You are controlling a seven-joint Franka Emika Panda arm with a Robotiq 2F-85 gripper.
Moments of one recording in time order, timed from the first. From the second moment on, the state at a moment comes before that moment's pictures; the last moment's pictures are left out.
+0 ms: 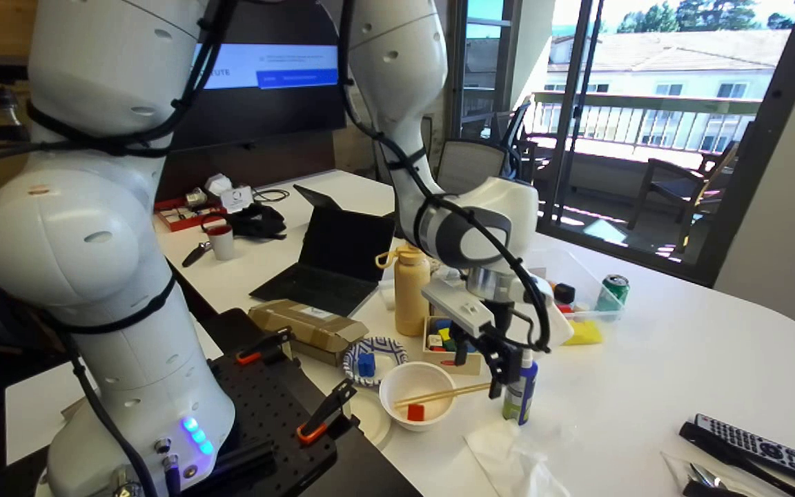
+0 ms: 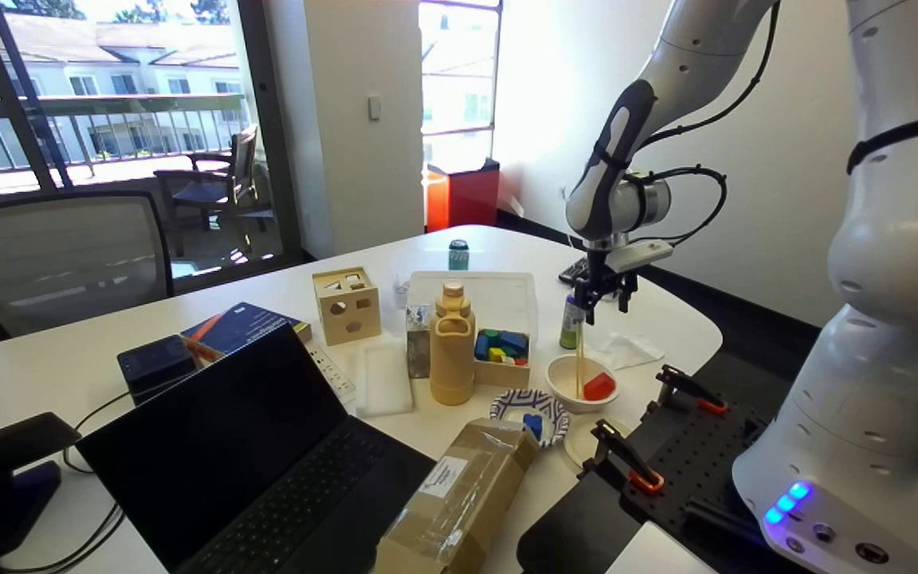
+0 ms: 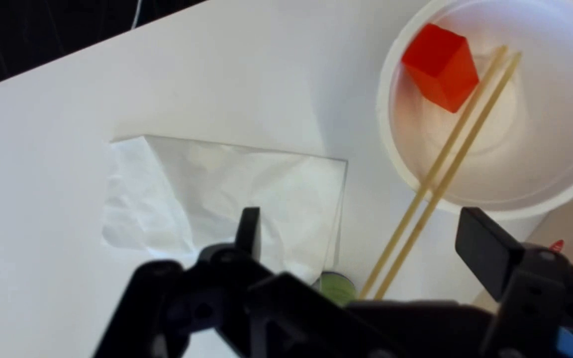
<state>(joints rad) -0.26 0.47 -0.22 -2.36 -0.07 2.66 -0.12</state>
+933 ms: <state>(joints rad) -0.63 0.96 -0.04 -1.88 0.01 2.64 -0.45</state>
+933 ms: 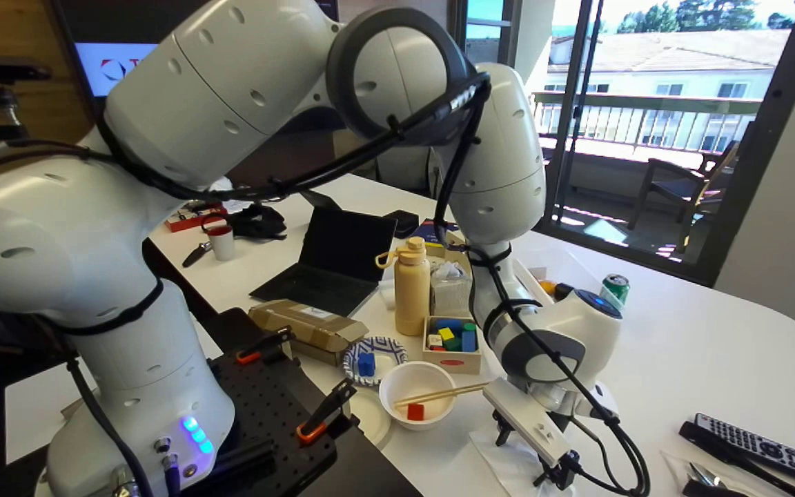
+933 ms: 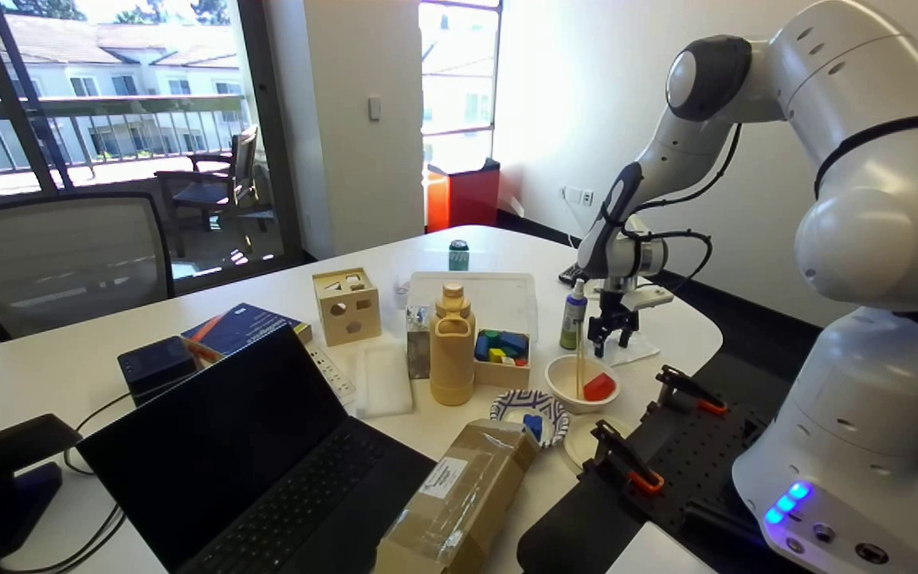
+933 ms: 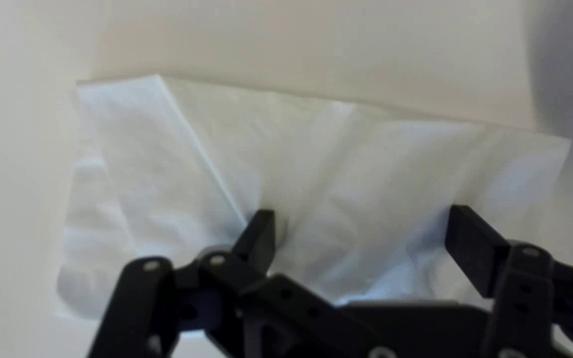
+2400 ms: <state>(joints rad) -0.40 0.50 -0.28 -2.34 -0.08 2.77 -0.27</state>
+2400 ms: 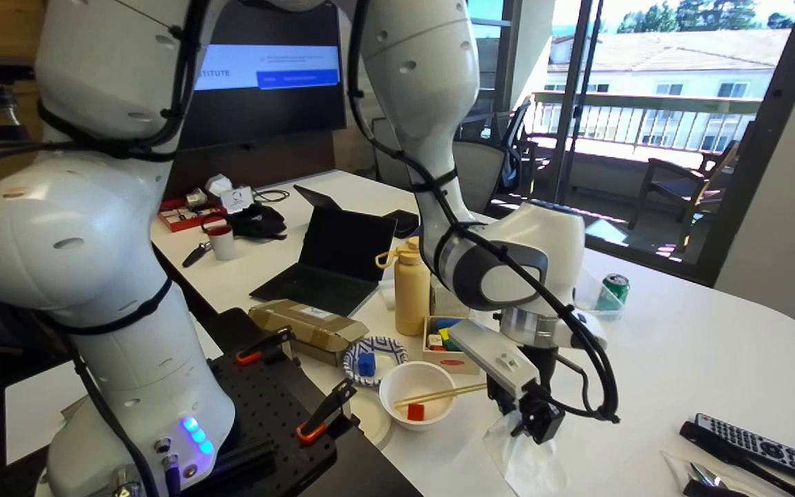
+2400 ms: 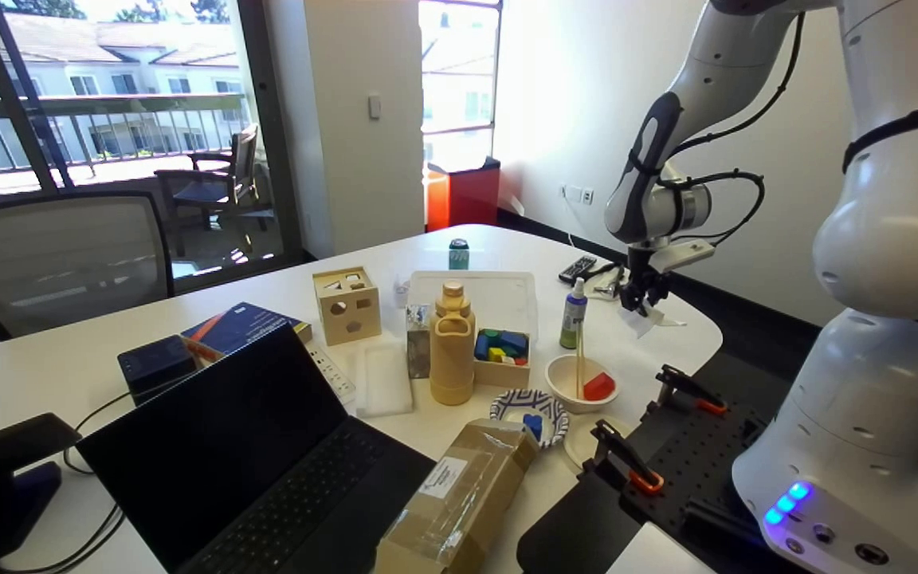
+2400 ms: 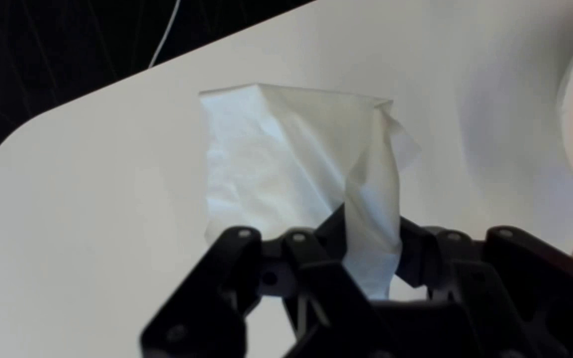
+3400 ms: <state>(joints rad) 0.07 0.07 0.06 -2.70 -0.12 2.62 0.07</state>
